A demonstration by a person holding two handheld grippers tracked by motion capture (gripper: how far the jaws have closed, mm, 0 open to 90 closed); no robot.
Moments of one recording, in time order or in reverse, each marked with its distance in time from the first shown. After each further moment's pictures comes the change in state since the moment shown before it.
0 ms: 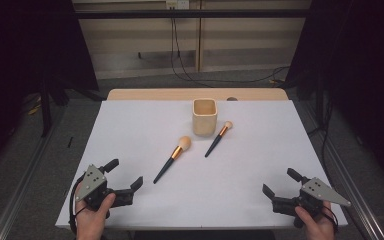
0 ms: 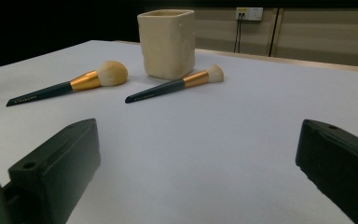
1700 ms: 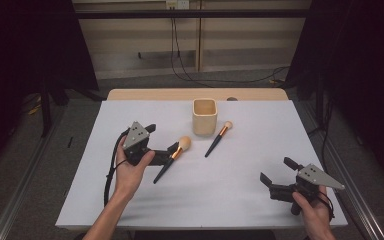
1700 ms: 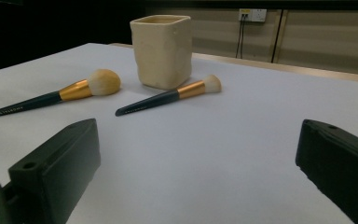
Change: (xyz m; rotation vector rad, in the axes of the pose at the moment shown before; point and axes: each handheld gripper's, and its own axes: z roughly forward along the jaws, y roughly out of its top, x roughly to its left) left arm -0.010 0.072 0.116 0.032 -0.109 0.038; right arm -0.013 0.015 0.025 -0.002 0.019 -0.010
